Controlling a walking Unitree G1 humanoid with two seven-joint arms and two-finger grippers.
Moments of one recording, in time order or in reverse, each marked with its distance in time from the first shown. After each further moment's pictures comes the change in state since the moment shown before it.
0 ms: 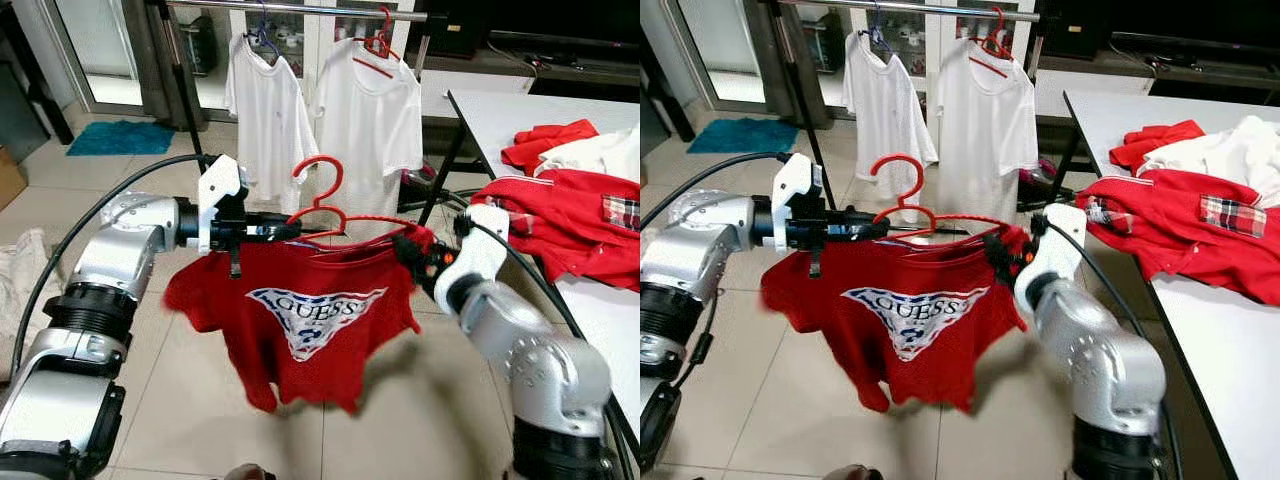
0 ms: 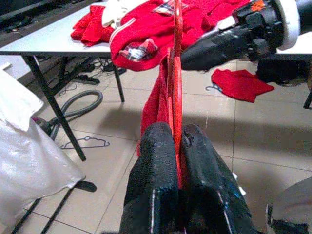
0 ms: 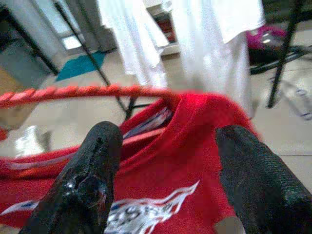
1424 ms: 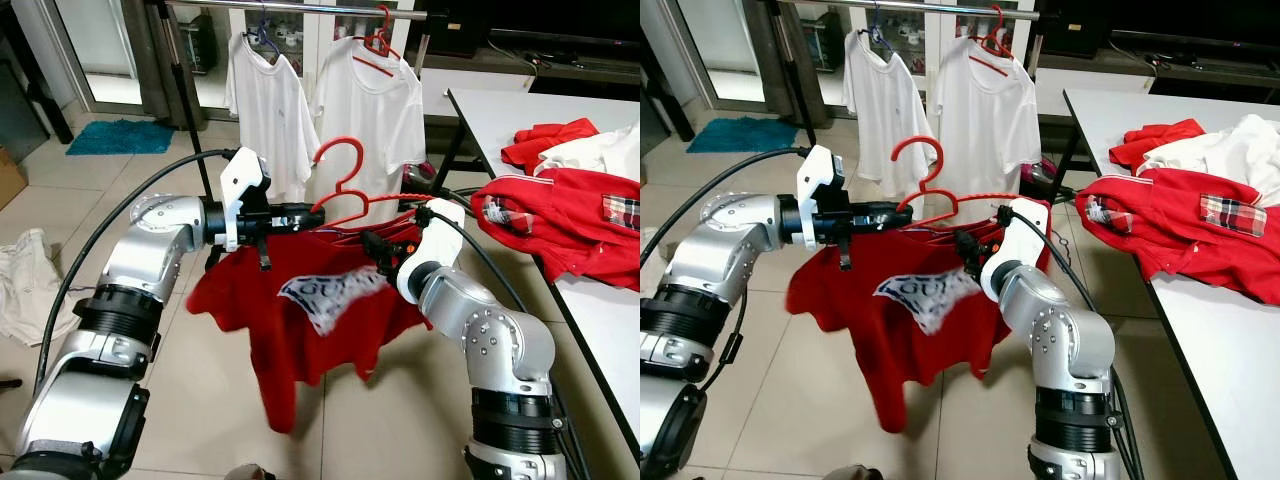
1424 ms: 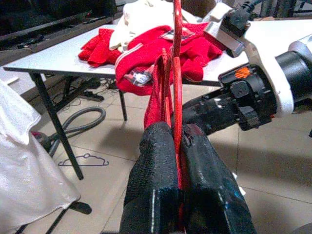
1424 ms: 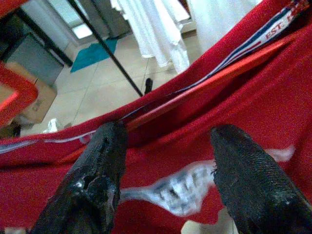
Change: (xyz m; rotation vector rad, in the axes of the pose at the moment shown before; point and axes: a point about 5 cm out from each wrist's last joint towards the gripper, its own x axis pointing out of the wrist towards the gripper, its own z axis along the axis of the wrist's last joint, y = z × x) left arm 0.027 -0.004 0.009 -0.038 -0.097 0.036; right arm 0.030 0.030 -0.011 0.104 0.091 0.072
